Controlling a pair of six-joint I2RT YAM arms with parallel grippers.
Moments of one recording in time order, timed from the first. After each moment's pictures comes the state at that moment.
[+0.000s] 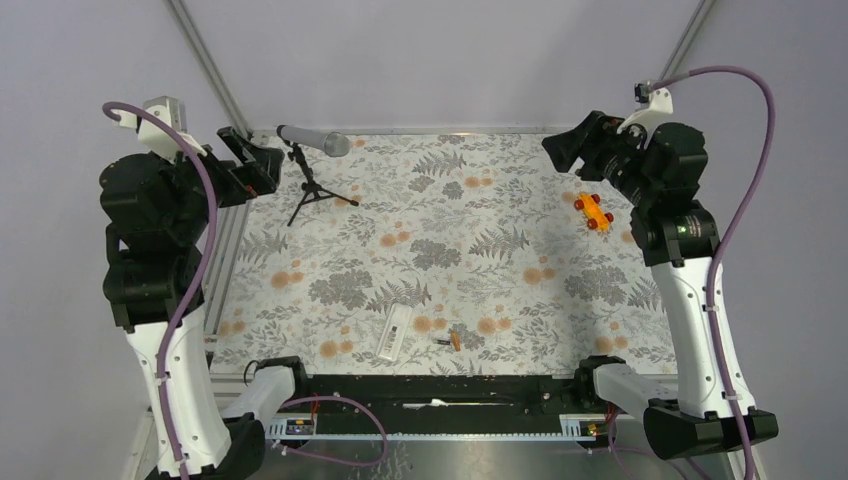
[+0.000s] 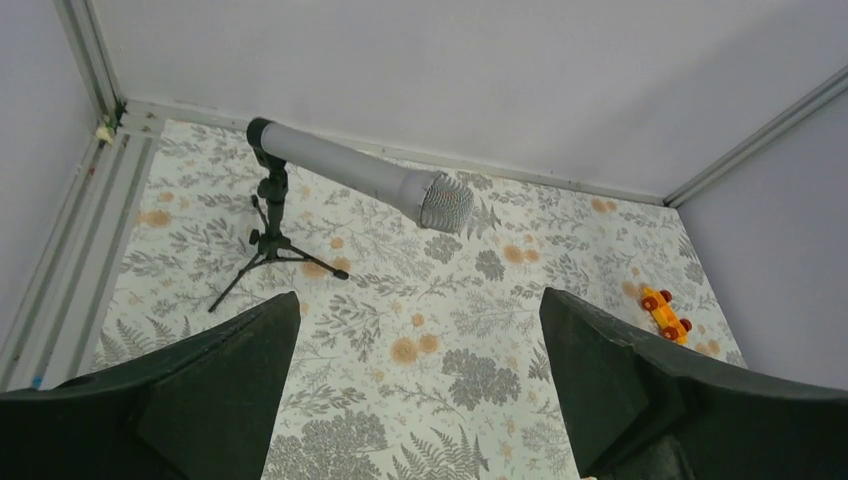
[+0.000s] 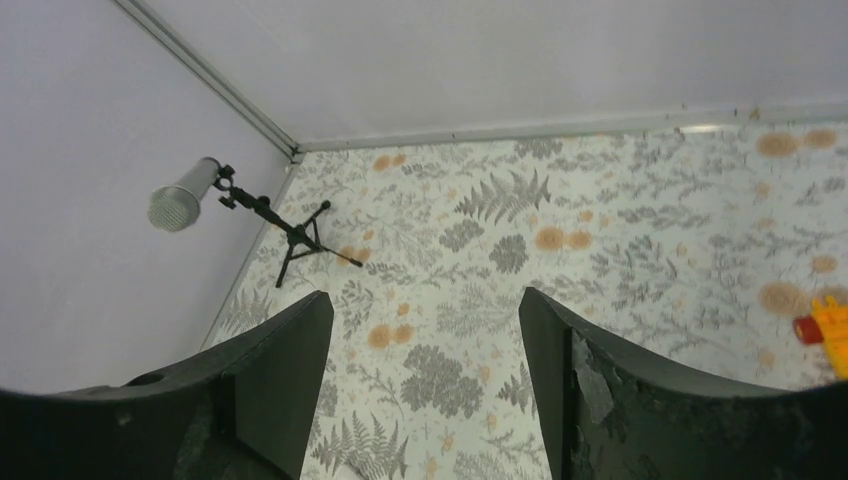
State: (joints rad) left arm 0.12 0.97 1.72 -0.86 0.27 -0.32; right arm 0.11 1.09 1.46 -0.48 -0.31 0.41
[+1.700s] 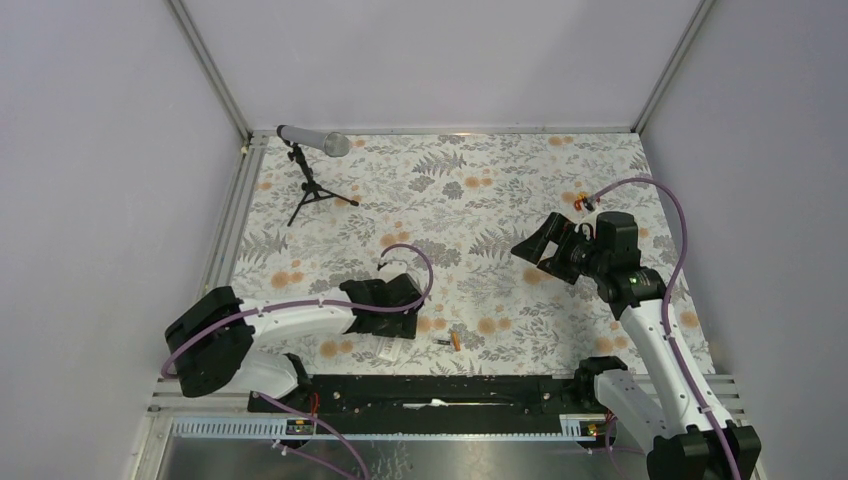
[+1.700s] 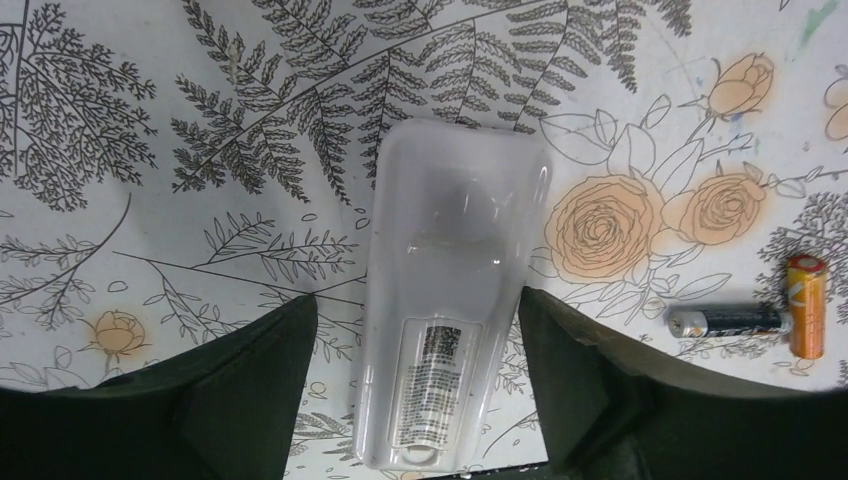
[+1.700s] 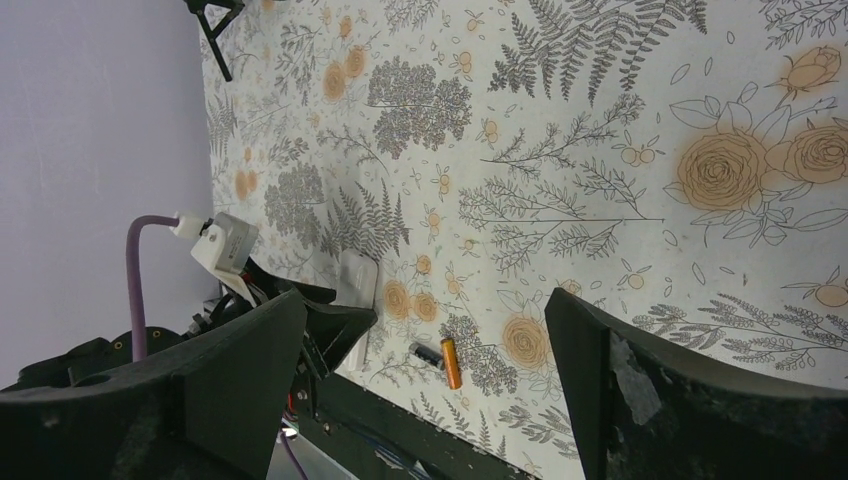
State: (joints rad) left arm -1.02 1.35 0.67 -0.55 -0.28 -0.85; right arm 0.12 0.86 0.72 -0.51 -0.45 0.66
